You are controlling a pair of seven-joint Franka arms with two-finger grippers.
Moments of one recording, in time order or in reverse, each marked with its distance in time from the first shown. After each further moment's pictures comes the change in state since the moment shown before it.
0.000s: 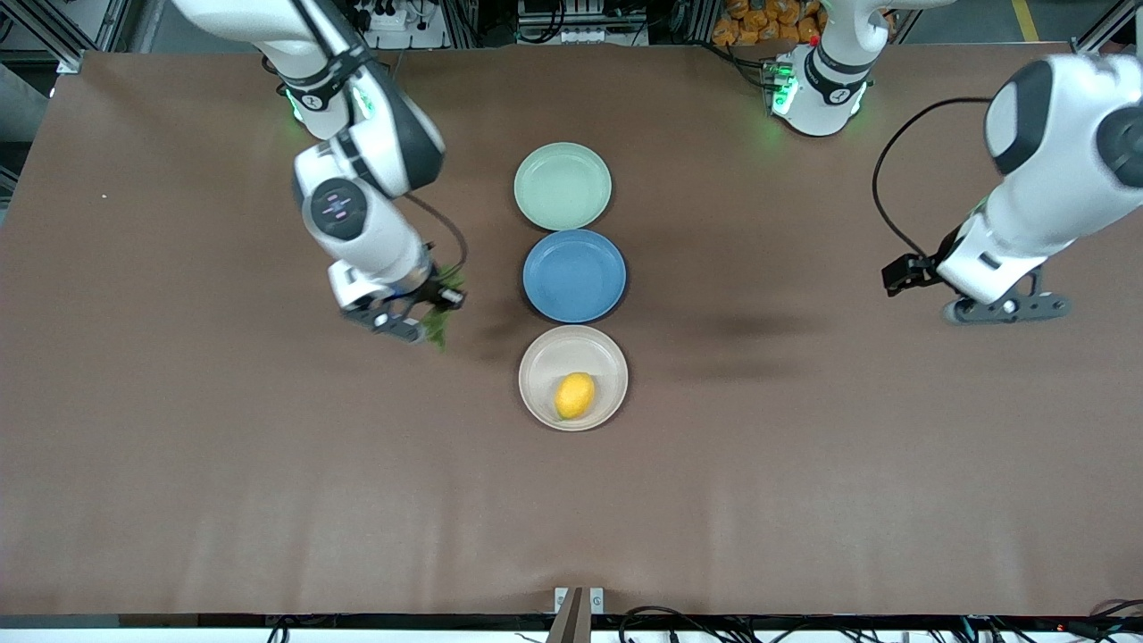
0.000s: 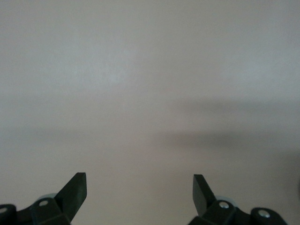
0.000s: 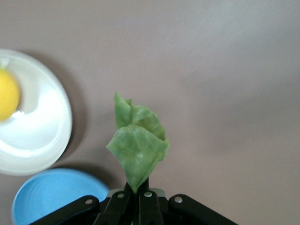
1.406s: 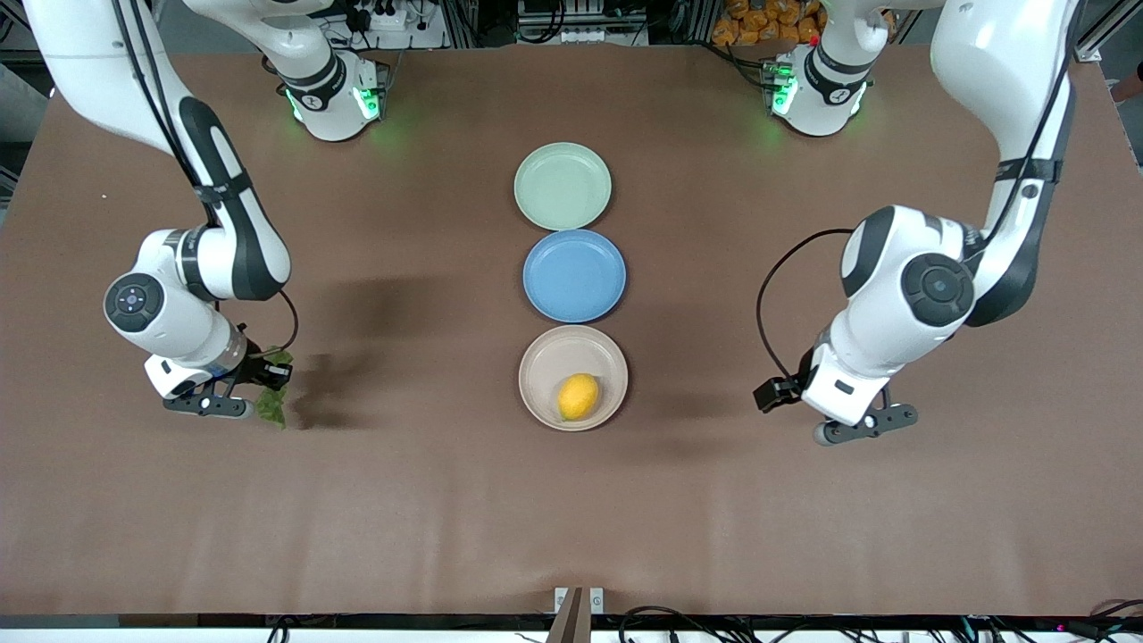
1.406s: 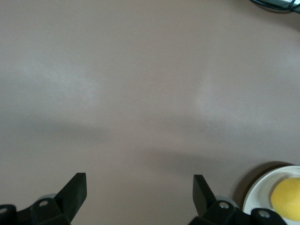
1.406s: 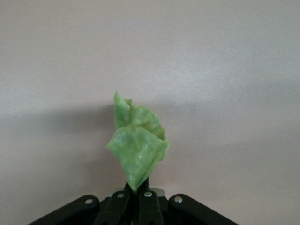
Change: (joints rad) left arm -0.005 0.482 -0.228 0.363 0.067 0.244 -0.431; right arm -0.275 0.153 -0.260 -0.005 -0.077 0.229 -0.737
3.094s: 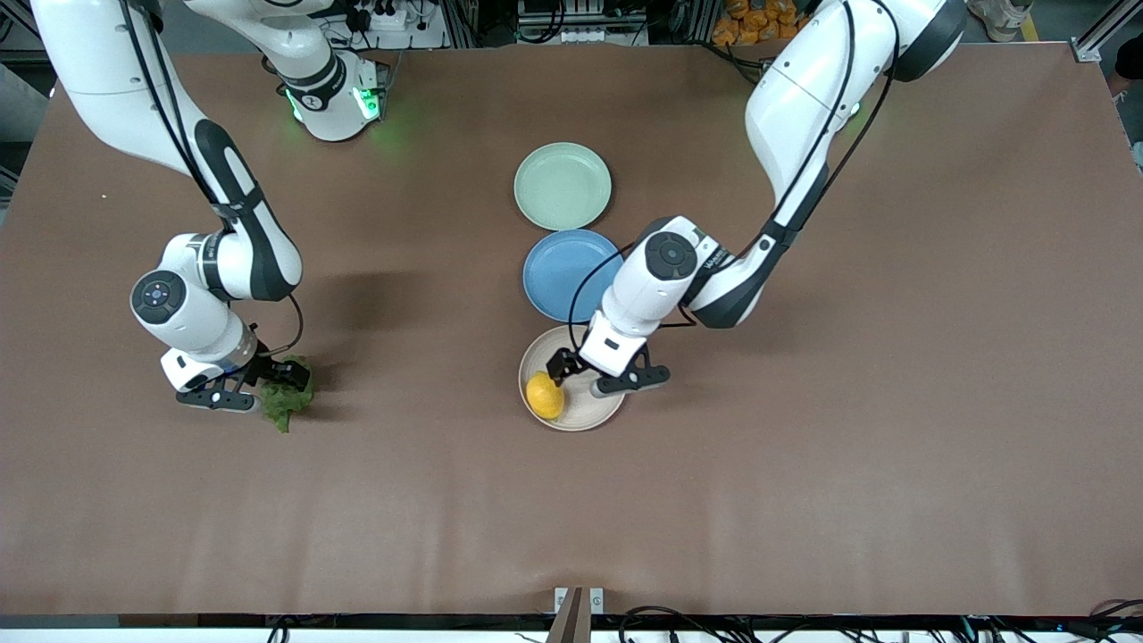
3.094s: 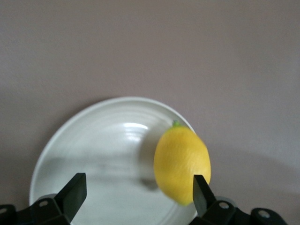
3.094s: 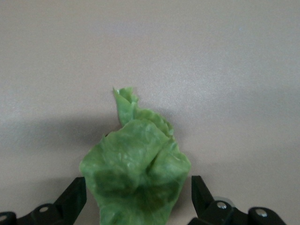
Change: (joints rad) left arm -0.385 0.330 -0.010 0.065 -0.007 0.525 -0.414; right arm -0.016 0.082 -0.021 -0.085 -0.002 0.230 -0.019
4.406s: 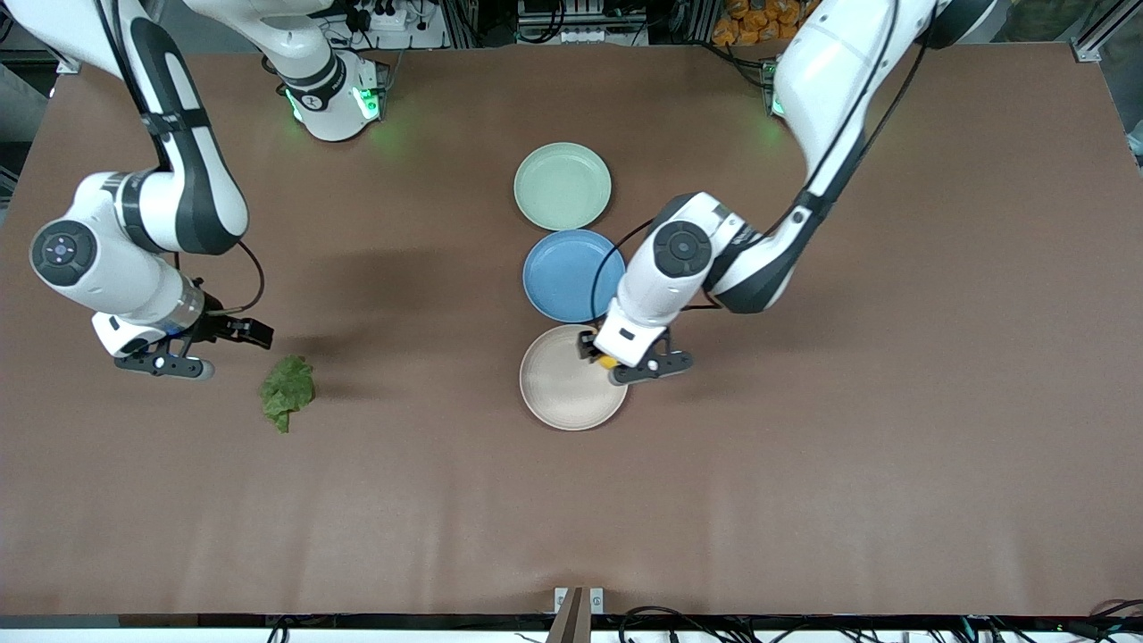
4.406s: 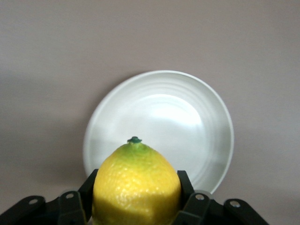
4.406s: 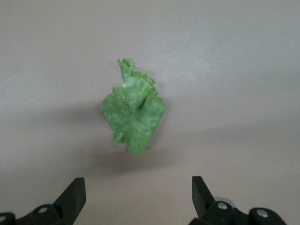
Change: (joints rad) left arm 0.041 -0.107 -0.038 -0.048 -0.001 -0.236 0.021; right arm -0.007 -0.276 -0.002 -0.015 0.000 -0.387 0.001
